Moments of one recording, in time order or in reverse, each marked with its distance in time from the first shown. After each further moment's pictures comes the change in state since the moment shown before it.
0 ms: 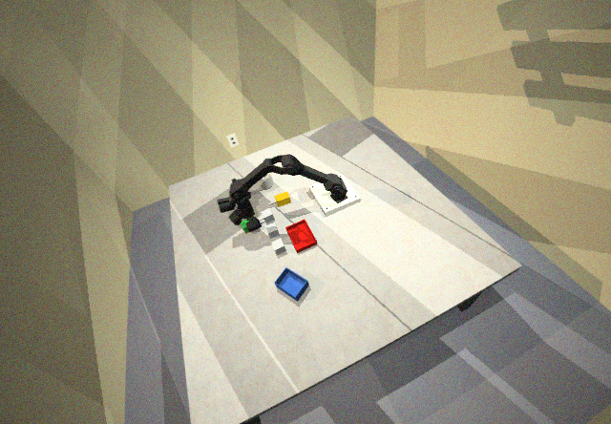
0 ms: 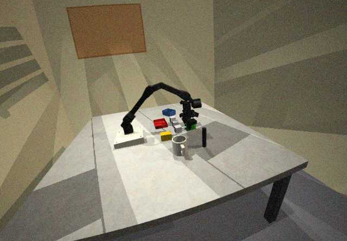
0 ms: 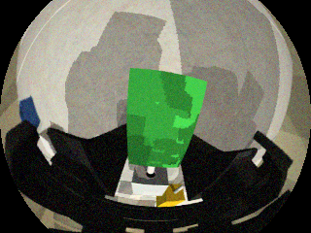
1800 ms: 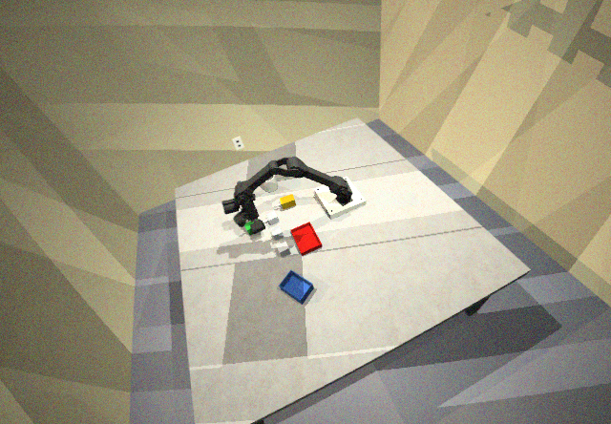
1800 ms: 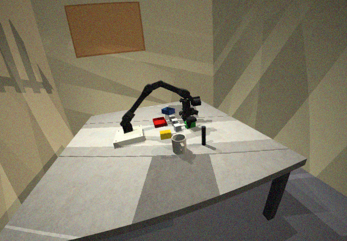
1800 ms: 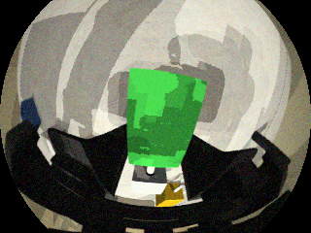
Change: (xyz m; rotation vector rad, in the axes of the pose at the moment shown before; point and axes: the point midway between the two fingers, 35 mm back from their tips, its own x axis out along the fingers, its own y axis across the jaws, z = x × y) arm -0.005 -0.001 0.003 0.000 -0.010 -0.002
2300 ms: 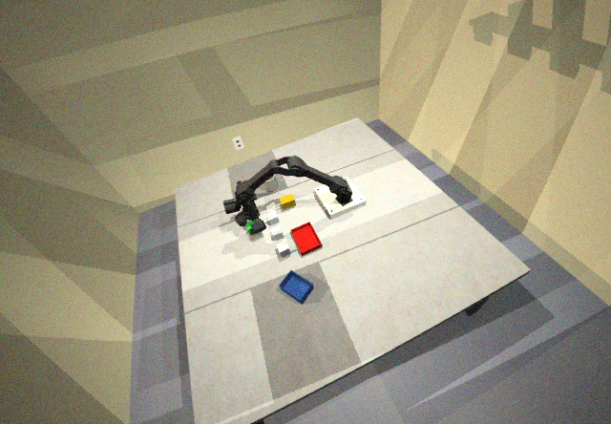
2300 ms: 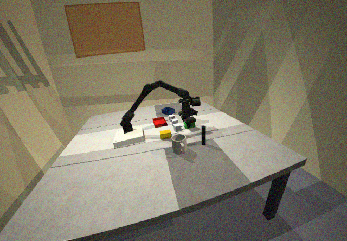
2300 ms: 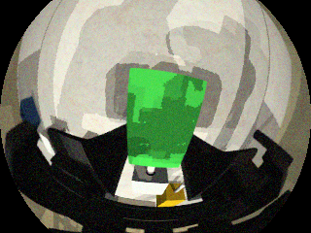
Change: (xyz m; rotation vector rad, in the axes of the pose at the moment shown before) arm 0.002 0.000 -0.005 0.003 -0.002 0.003
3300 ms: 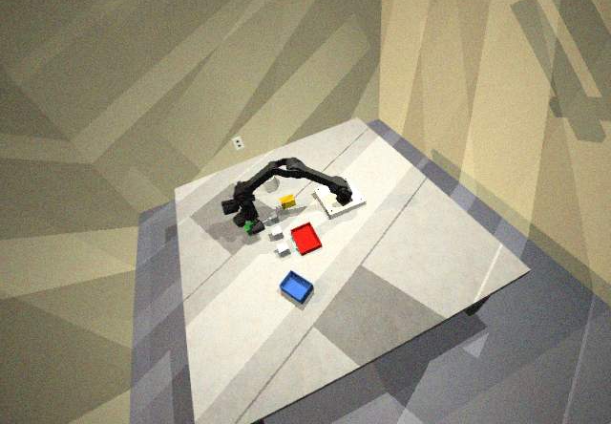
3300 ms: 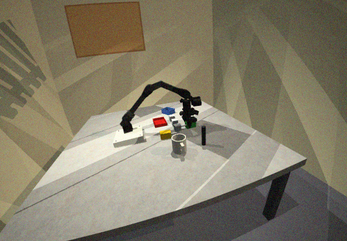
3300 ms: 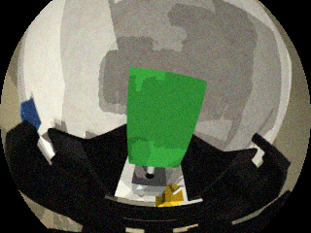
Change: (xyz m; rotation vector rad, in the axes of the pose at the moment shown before) arm 0.000 0.000 0.008 -0.004 0.000 0.000
